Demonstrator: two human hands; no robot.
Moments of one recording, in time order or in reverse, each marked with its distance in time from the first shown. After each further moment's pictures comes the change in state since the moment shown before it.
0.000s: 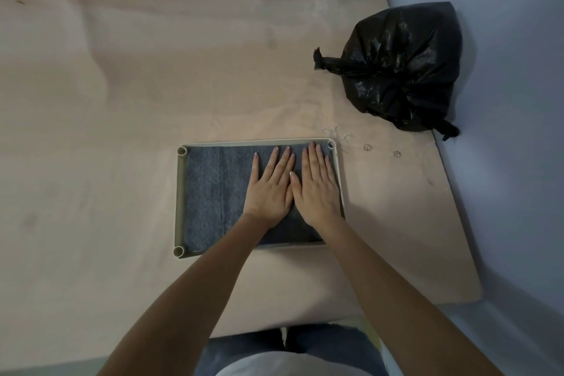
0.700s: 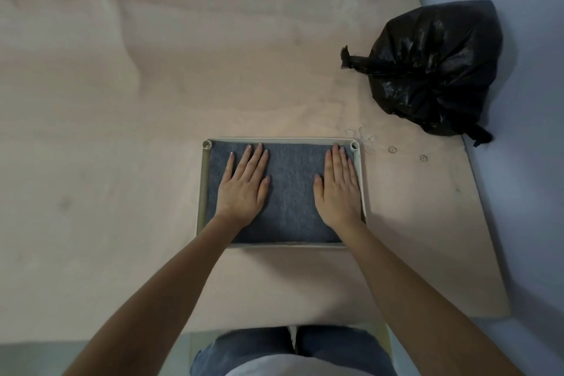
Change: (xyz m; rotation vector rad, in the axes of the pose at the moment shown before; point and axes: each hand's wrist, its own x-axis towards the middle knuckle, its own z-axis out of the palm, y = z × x) left_hand -0.040 -0.069 -0.013 -0.015 0.030 -0.159; right_hand -0.002 0.004 0.010 0.065 0.047 0.001
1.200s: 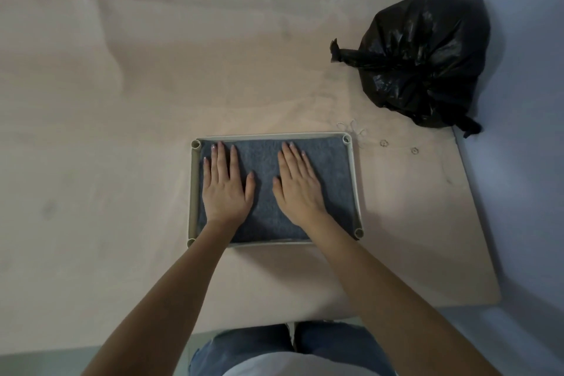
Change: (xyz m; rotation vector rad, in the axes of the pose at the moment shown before) left_hand -0.005 0.000 0.008 -0.084 0.094 -0.285; right_hand 0.005 -0.051 -0.004 0.056 -0.034 -0.249
